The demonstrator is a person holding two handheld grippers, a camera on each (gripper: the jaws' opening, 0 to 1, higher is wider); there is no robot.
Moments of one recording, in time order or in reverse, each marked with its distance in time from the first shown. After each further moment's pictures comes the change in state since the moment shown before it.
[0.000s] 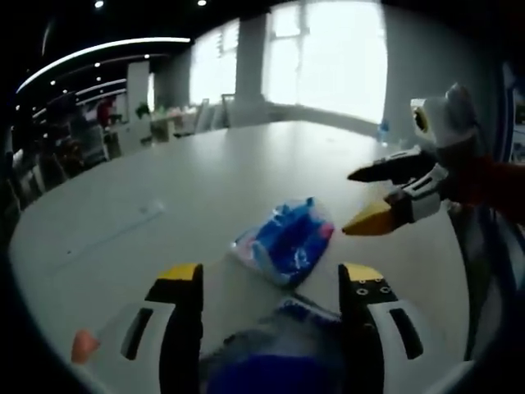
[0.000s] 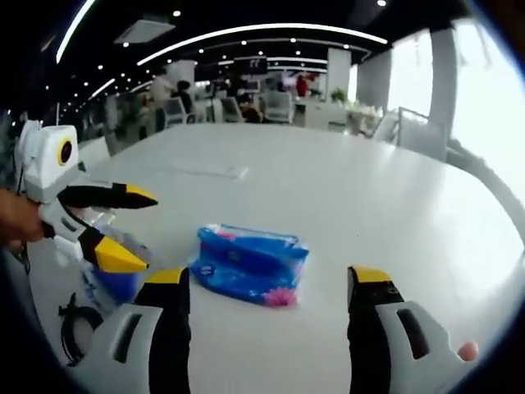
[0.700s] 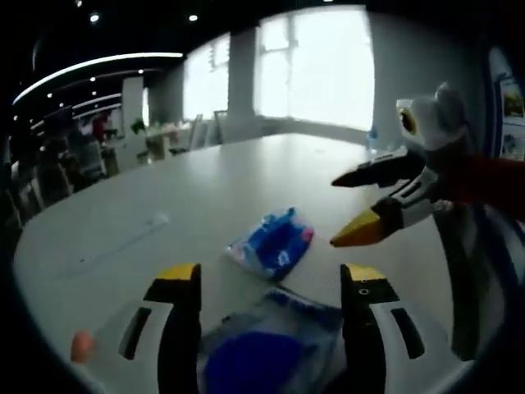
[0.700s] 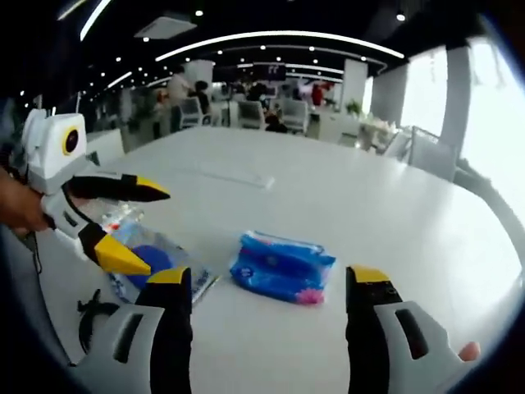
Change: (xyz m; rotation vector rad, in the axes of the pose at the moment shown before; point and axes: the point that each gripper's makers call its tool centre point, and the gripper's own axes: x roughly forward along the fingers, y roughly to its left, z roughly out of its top) left arm -0.051 -0.017 0.009 0.045 -0.067 -0.025; right arm -0.029 0.046 0.017 -0.081 -0.032 0.043
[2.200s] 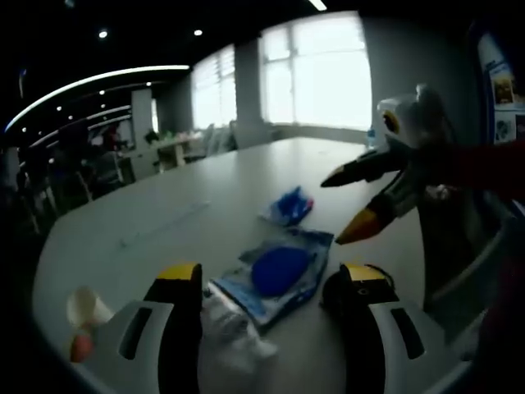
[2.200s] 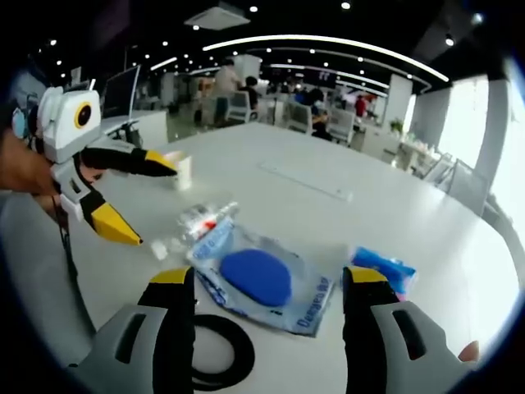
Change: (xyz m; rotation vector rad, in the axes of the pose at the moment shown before) left arm -0.170 0.033 -0.050 0.043 -0.027 0.064; right arm -0.022 0.161 0.016 -0.155 -0.007 0.163
